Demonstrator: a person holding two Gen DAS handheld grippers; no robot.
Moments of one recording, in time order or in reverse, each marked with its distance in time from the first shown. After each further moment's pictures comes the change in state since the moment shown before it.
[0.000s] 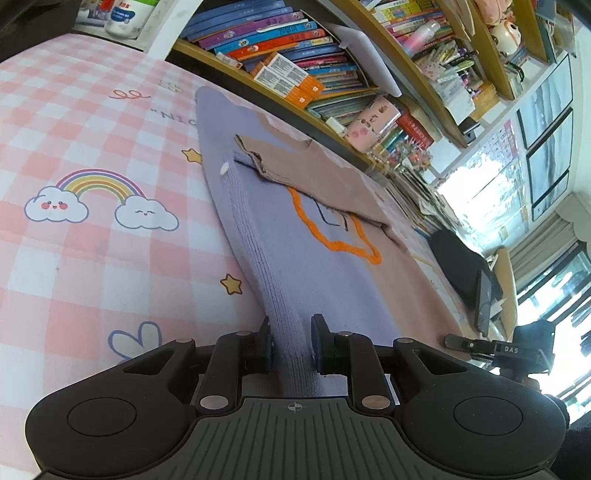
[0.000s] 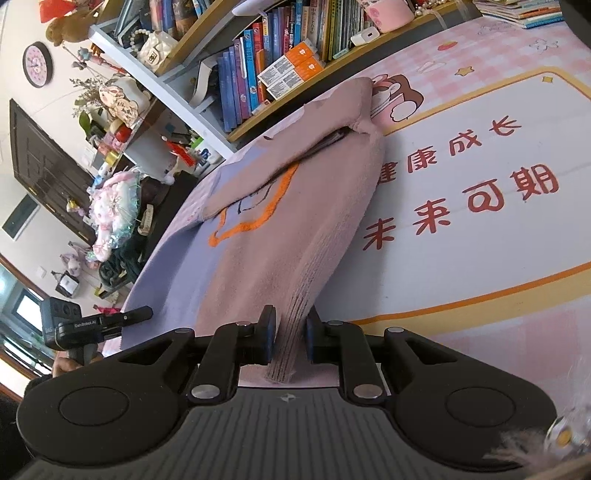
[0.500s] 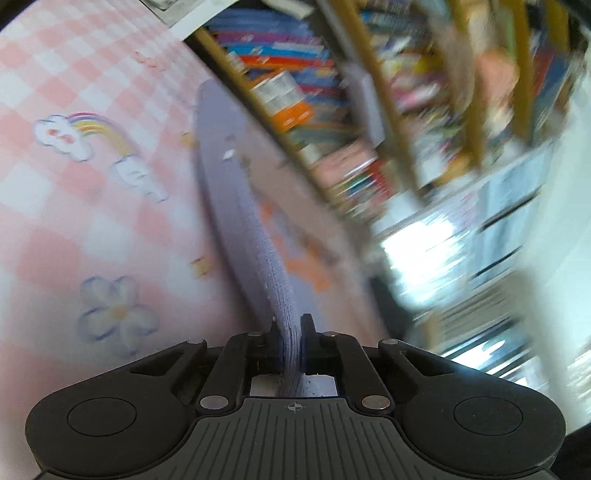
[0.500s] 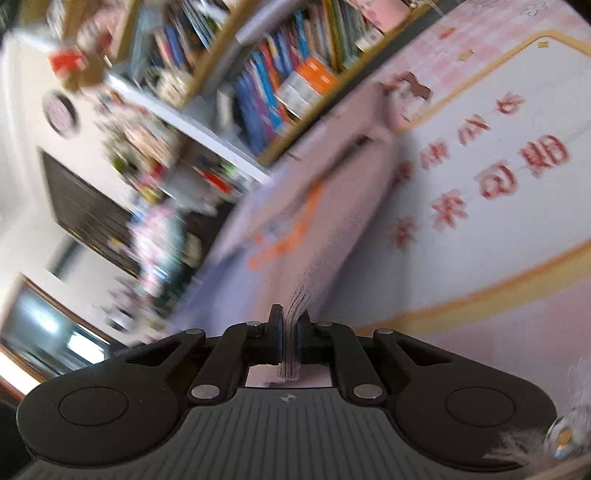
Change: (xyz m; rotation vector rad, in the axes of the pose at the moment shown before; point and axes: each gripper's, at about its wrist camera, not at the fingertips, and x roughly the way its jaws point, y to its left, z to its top) left arm -0.010 0.029 -0.009 -0.272 -0.139 -0.330; right arm -0.009 -0.016 0.005 0.131 -0.085 0.223
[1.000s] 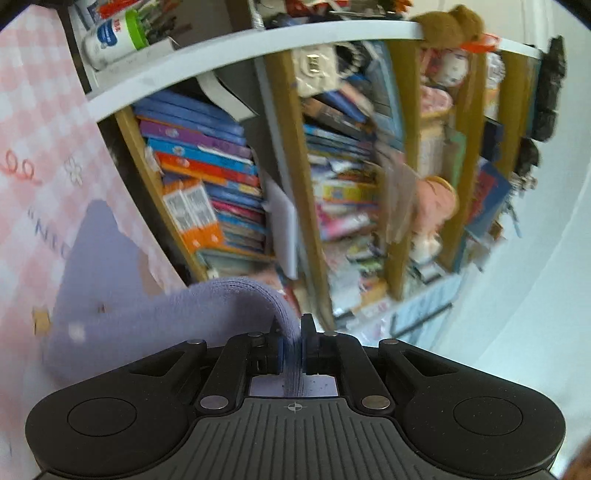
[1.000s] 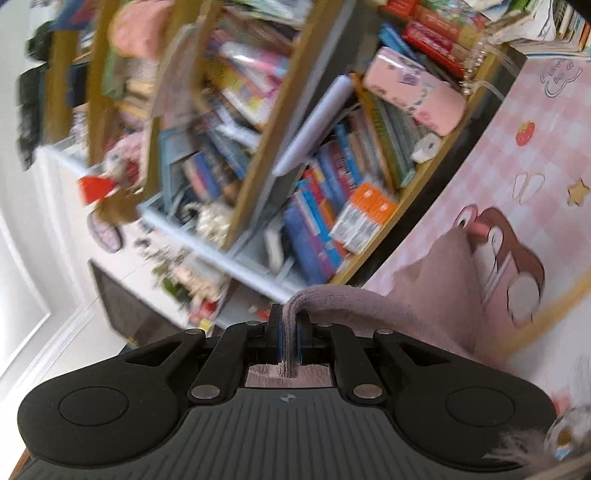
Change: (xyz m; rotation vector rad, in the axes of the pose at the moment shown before) left arm 0.072 -0.004 0.123 -0.065 -0.293 -0.195; right arm 0.067 -0.007 0.158 0.102 -0.308 0.166
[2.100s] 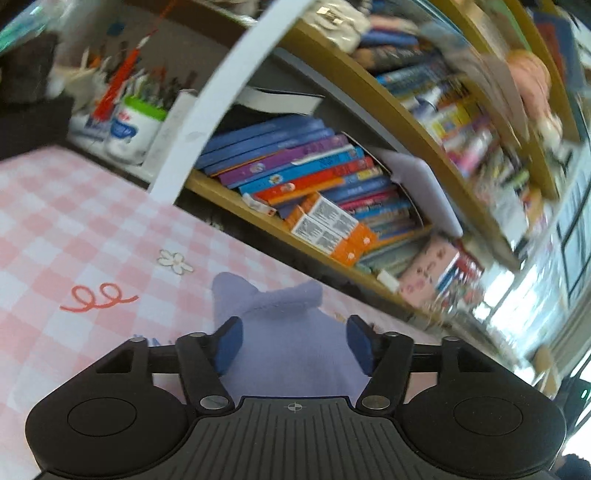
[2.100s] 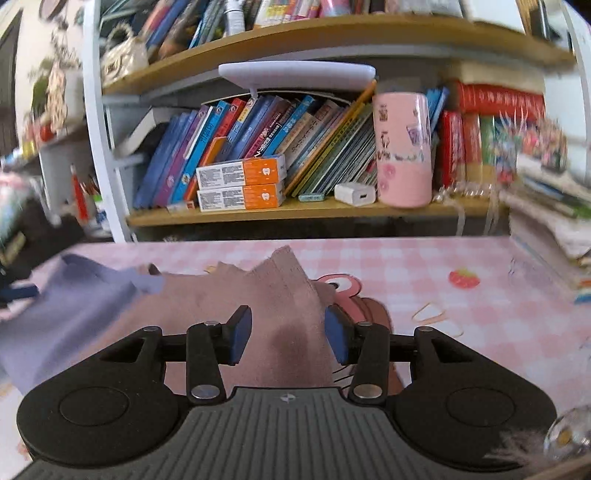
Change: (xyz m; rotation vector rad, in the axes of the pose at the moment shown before) left arm 0.048 0.017 -0.006 0.569 0.009 0.520; right arm 0.091 -0.015 -0.037 -0.854 0.096 -0.601
